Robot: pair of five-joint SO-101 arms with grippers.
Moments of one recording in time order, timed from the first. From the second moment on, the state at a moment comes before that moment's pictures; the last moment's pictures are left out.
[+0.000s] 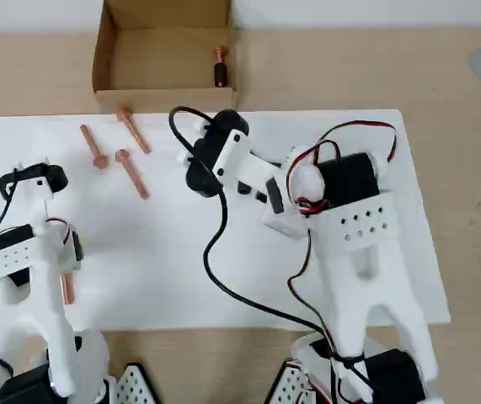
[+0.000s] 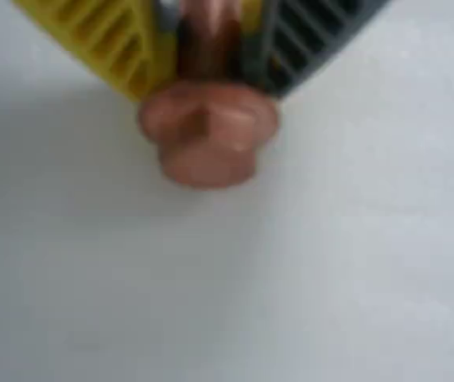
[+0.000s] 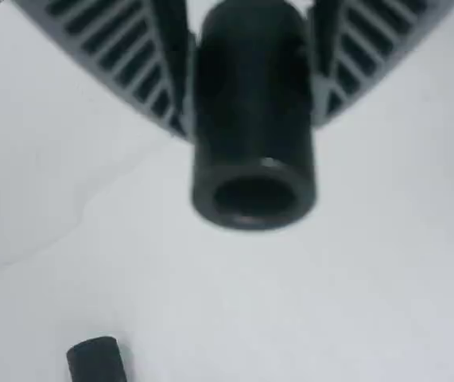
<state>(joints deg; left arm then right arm) -27.4 -28.5 61.1 51.9 -21.9 -21.6 -24.7 6.3 98.6 38.0</state>
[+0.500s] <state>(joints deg) -28.1 -34.6 41.5 64.7 -9.3 -21.6 -24.7 4.3 97.2 36.5</state>
